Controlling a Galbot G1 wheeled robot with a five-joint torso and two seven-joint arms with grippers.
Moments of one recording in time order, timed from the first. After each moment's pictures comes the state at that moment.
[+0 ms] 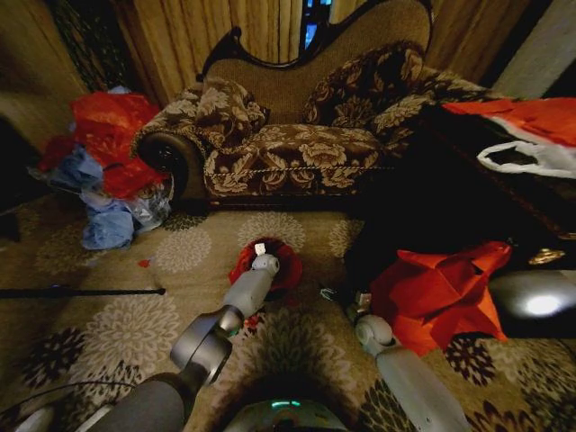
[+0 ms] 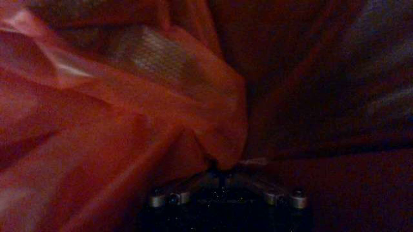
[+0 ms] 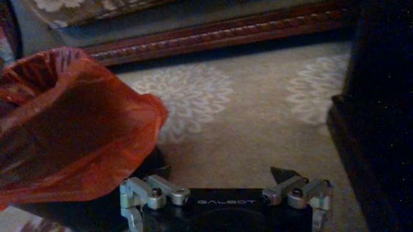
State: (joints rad) left arm 0.32 -1.58 -0.06 -0.55 -0.72 0.36 -0.64; right arm -0.96 1.14 0.09 1.44 0.67 -0.19 0.06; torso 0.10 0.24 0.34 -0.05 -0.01
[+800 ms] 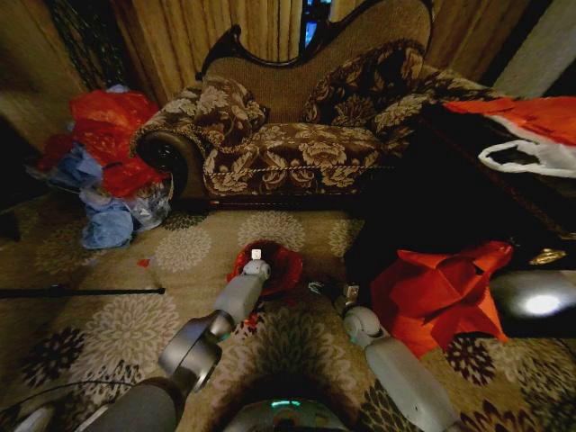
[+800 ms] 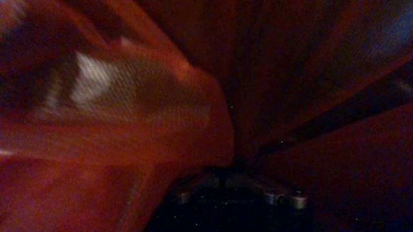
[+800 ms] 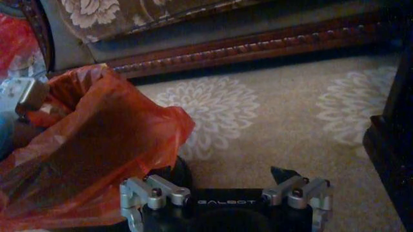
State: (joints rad) left arm 0.35 -1.49 0.01 -0.65 -0.52 0.50 -0.39; right arm -0.92 1.16 0.04 1.48 0.67 -0.20 0.08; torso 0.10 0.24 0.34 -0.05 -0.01
